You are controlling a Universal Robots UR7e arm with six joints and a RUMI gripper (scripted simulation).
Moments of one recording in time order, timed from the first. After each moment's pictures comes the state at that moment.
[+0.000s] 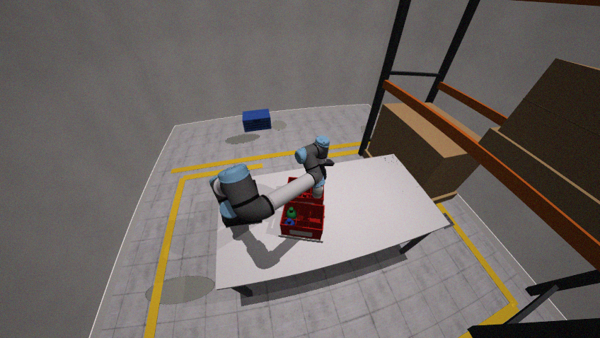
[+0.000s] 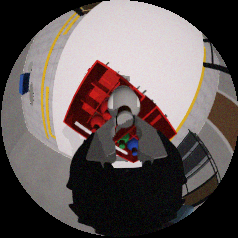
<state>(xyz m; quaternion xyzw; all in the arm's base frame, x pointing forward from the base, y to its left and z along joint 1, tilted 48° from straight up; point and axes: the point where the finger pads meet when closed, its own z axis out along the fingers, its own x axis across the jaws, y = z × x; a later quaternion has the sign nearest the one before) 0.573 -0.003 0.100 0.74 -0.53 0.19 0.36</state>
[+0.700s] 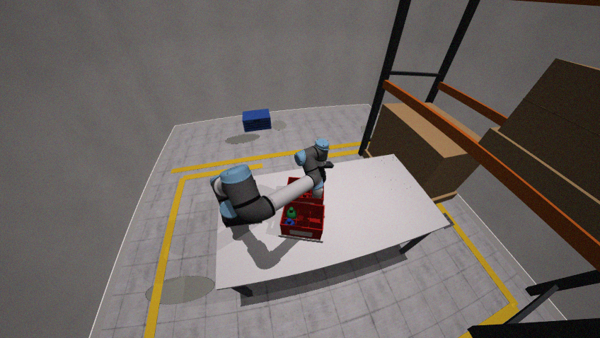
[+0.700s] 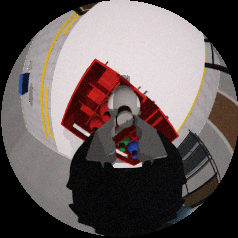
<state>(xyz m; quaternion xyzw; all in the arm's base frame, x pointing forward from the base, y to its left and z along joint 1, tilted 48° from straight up) 0.571 -0.017 0.087 0.74 -0.53 0.19 0.36</state>
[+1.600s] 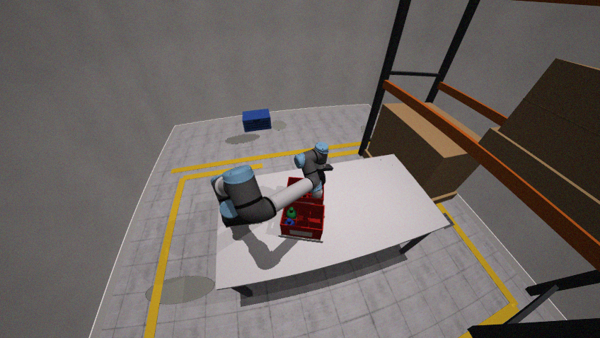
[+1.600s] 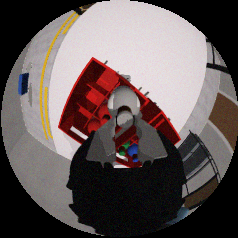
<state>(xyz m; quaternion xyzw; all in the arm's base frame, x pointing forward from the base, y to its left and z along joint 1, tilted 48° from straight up) 0.568 -0.034 0.072 0.74 -0.53 0.19 0.36</state>
